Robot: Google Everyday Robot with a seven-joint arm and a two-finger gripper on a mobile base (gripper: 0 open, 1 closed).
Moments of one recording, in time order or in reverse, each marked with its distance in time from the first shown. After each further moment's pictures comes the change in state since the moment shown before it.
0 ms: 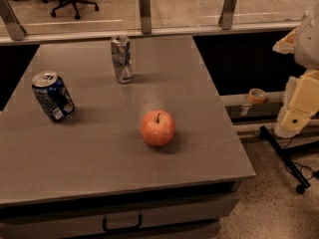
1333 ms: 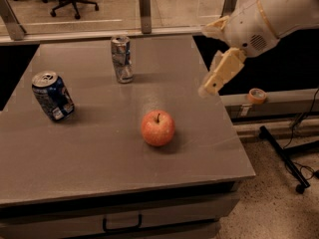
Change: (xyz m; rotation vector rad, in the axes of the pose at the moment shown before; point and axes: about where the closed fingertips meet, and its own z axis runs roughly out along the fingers) arm -0.133 -0.066 0.058 -0.073 -0.559 -0.092
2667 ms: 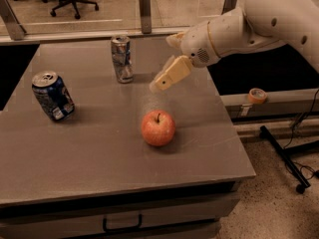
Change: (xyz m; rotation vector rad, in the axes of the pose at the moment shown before) arm -0.040 -0.030 0.100 -0.009 -0.238 0.136
